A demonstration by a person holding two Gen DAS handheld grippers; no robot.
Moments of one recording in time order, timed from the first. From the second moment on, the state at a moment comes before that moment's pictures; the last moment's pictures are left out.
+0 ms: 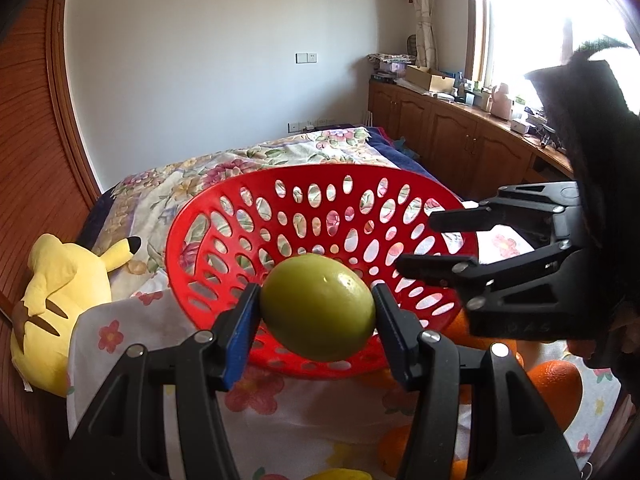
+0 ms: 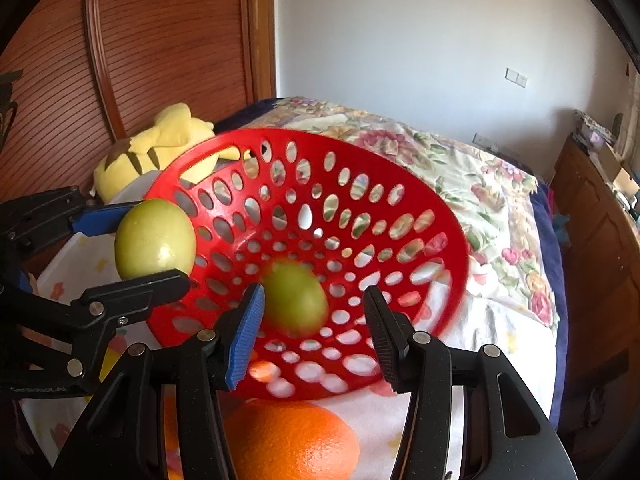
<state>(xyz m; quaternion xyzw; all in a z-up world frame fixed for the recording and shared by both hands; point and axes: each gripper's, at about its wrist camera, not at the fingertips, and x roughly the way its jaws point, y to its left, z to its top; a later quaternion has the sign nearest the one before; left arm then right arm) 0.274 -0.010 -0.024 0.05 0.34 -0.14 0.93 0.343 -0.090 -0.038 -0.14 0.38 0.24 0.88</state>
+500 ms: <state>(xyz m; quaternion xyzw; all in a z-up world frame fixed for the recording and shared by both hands) 0.255 -0.001 -0.023 0.04 0.33 -0.14 0.93 0.303 -0.135 -0.010 -0.08 0.34 0.23 0.91</state>
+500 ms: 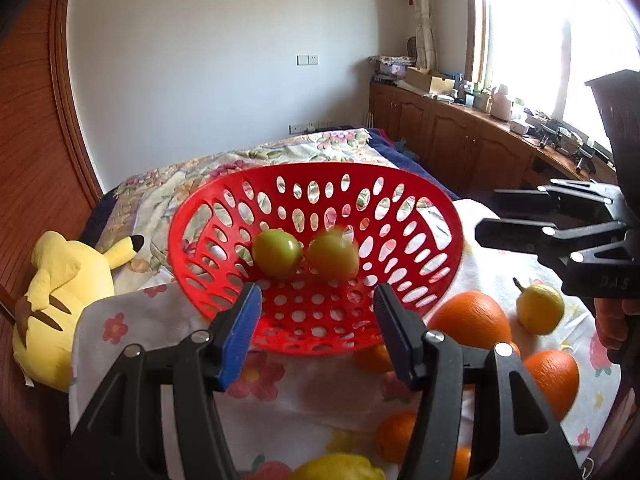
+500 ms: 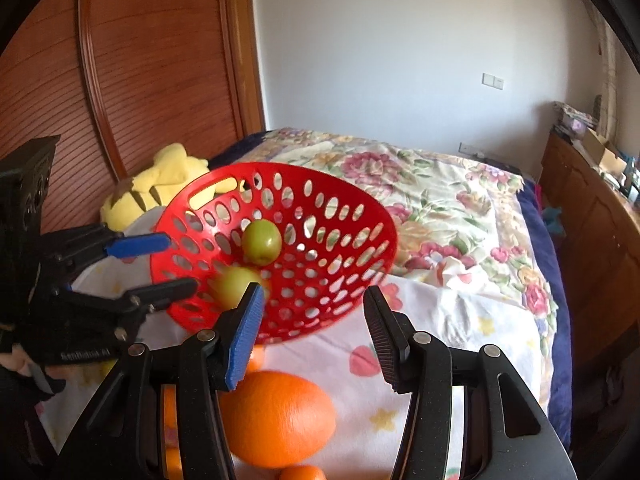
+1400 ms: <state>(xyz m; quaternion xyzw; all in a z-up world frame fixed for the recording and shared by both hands) 0.145 0.023 -0.078 0.02 0.33 -0.14 0.93 0.175 -0.157 -0.070 -0.04 0.35 0.20 0.91</state>
